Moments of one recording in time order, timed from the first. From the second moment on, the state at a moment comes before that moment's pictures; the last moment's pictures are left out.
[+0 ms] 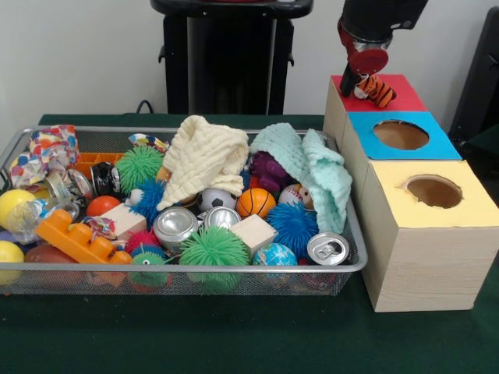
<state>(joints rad) 0.52 -0.46 -0.61 1.90 0.79 0.73 2.63</state>
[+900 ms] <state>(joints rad) 0.42 -0.56 -0.55 2.02 0.81 0.73 2.63</state>
